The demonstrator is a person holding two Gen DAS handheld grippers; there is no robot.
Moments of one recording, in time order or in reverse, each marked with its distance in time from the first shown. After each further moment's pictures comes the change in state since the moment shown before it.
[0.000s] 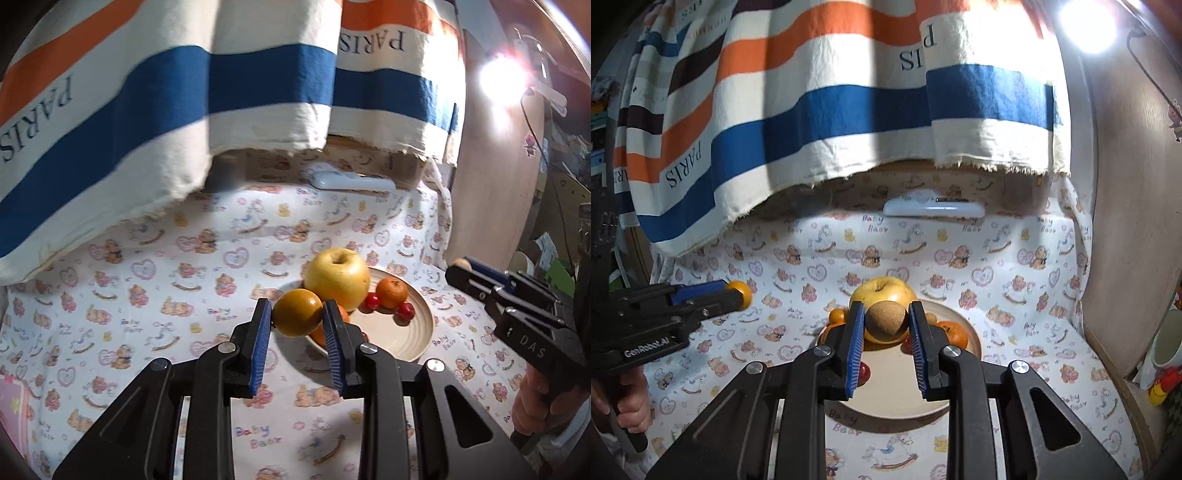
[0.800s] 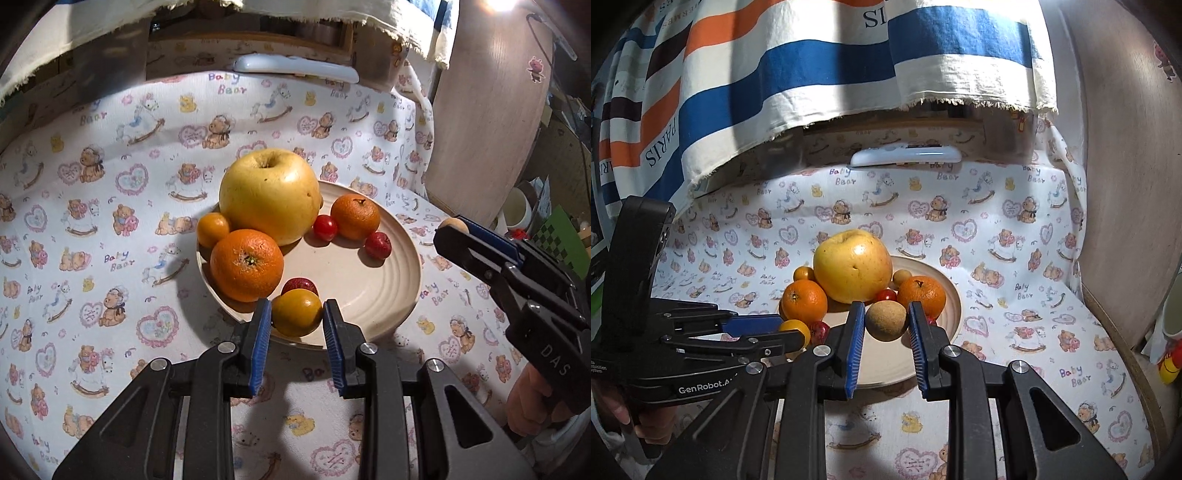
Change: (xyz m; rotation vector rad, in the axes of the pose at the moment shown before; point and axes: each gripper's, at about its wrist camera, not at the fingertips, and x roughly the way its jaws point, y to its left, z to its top) left arm 0.096 -0.048 -0.027 0.036 0.294 -0.132; right arm 0.027 -0.032 -0.034 0.037 0.115 -0.018
